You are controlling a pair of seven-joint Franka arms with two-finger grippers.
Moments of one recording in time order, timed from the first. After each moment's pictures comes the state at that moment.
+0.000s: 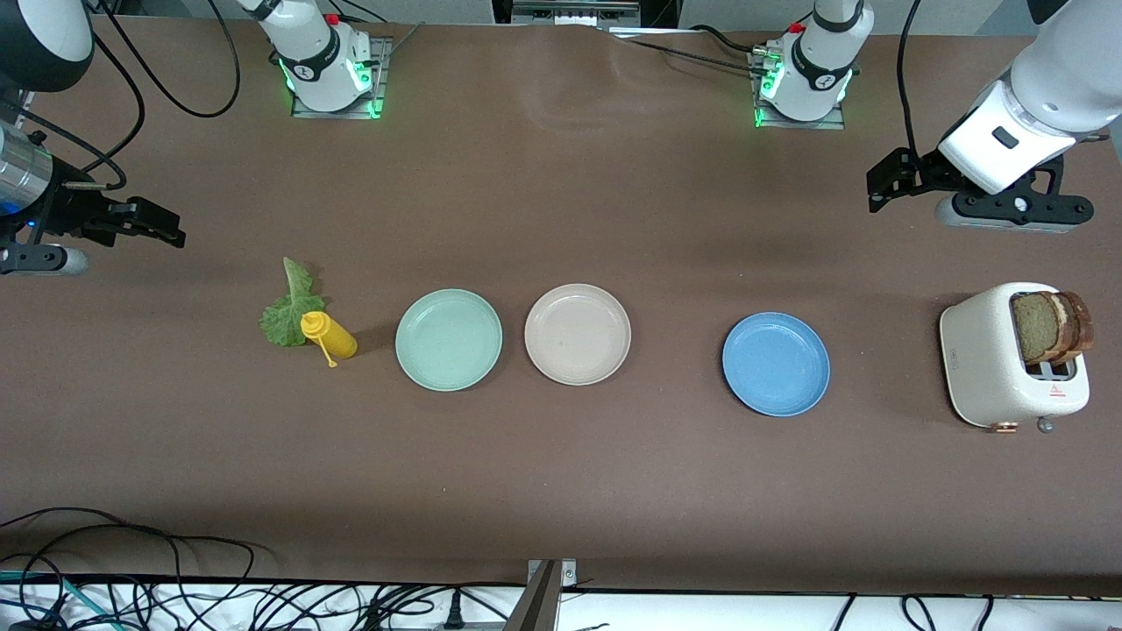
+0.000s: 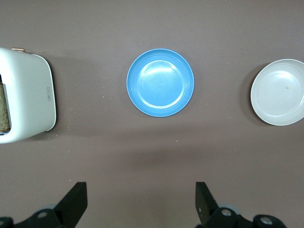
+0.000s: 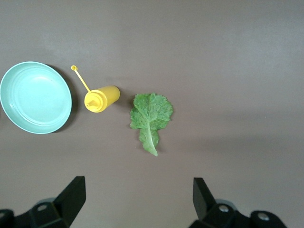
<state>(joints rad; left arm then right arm) 0.01 -0.02 -0.18 -1.64 -0.01 1.56 -0.11 -0.06 0.06 0.05 -1.67 0.01 1.66 0.00</state>
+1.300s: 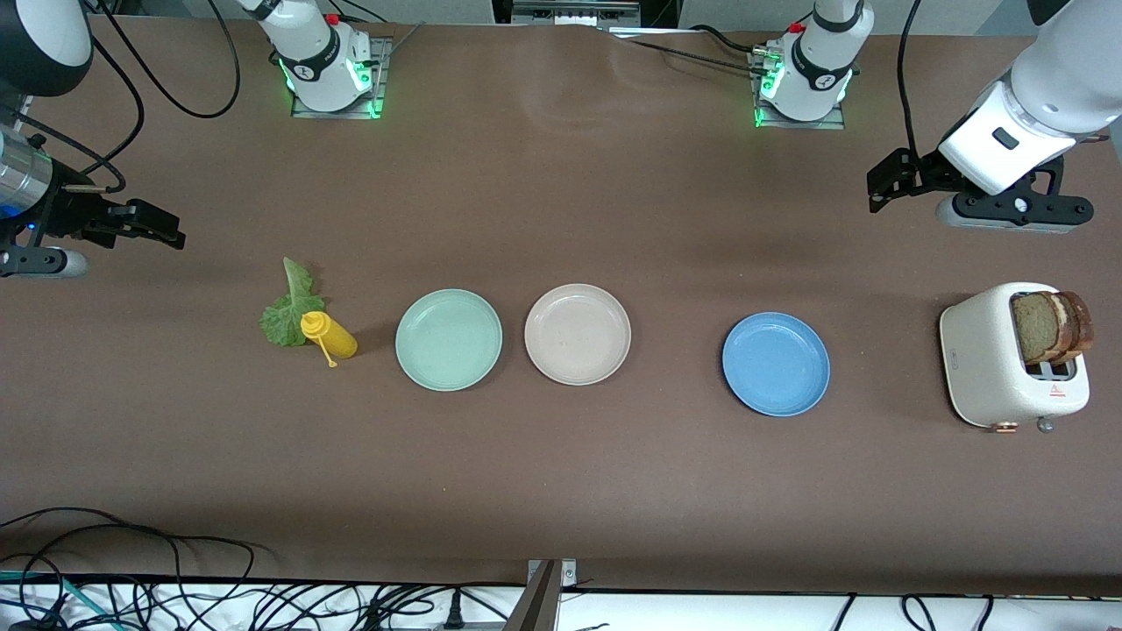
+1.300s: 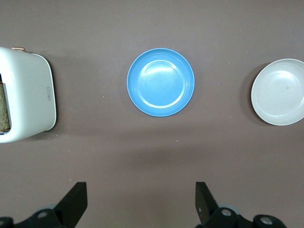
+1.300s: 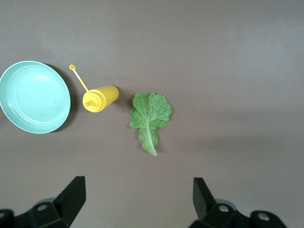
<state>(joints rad) 0.01 -0.02 -0.18 -1.64 -0.01 1.56 -0.11 -0.06 0.07 0.04 -1.67 0.01 1.66 -0.01</state>
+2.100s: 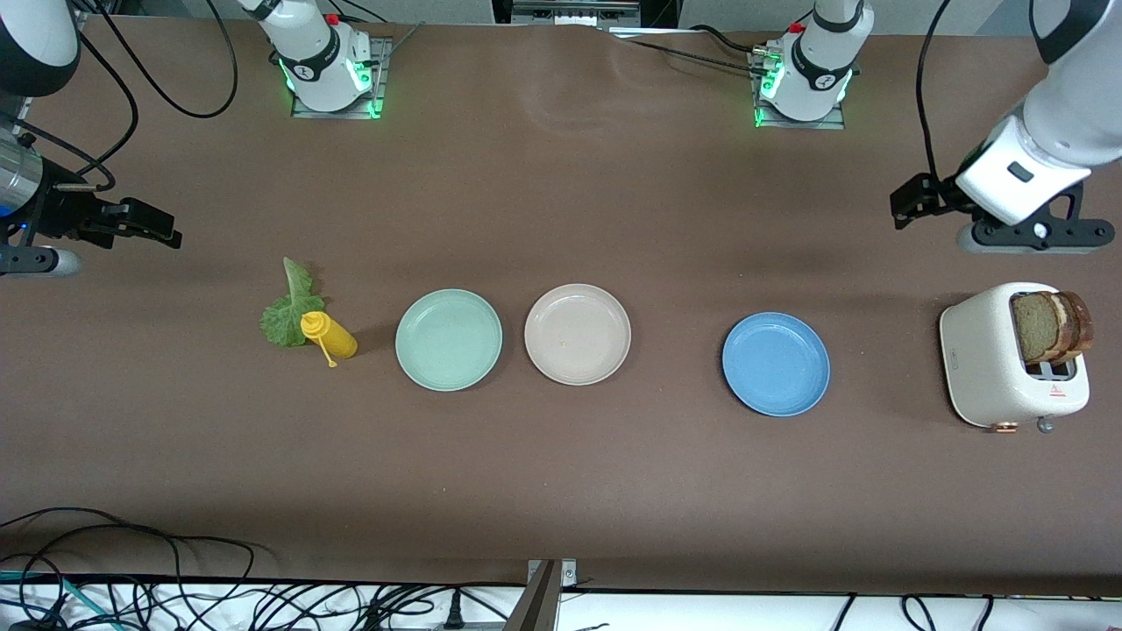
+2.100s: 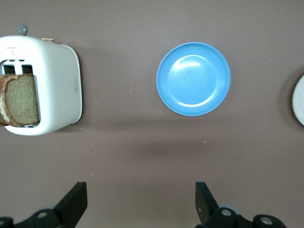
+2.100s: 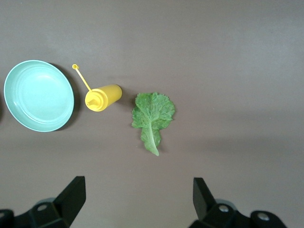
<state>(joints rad) 0.06 0.04 -0.17 -1.65 0.09 1.57 -0.11 -0.06 0.07 0.03 -1.67 0.04 1.66 -0.04</state>
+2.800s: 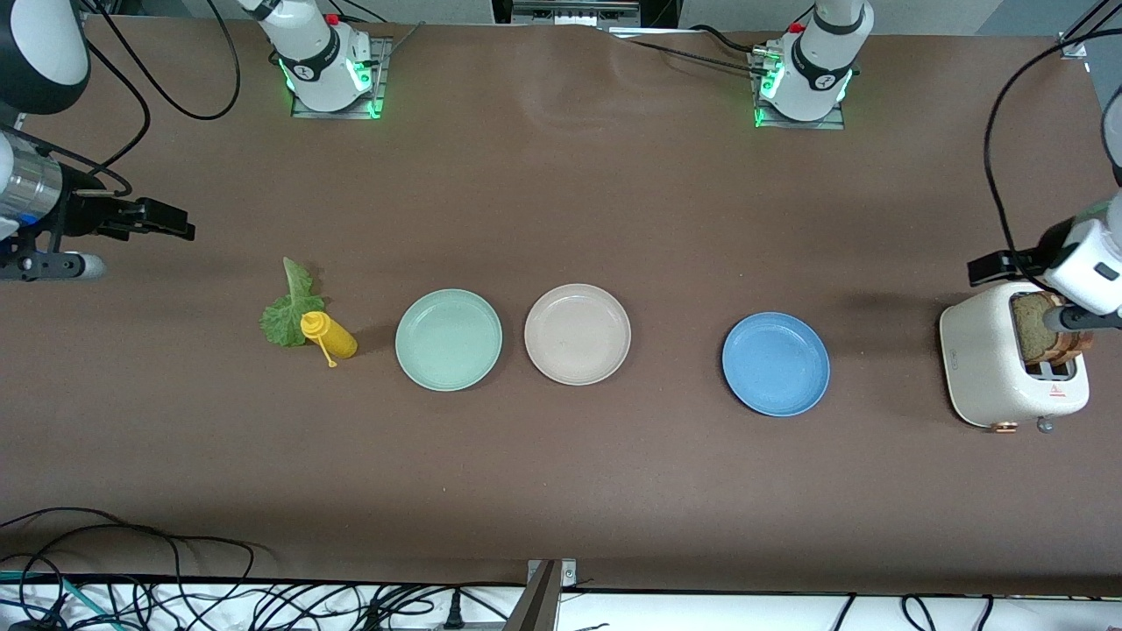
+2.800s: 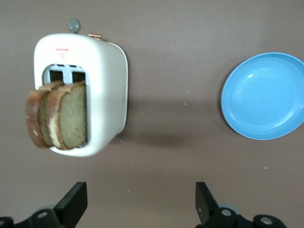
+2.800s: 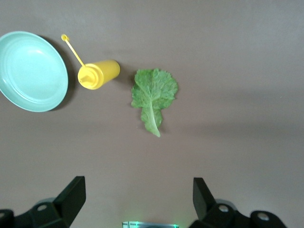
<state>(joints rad) 0.28 0.21 -0.15 -1.62 0.16 1.70 0.06 -0.06 0.10 0.03 -1.69 0.04 1.58 -0.04</state>
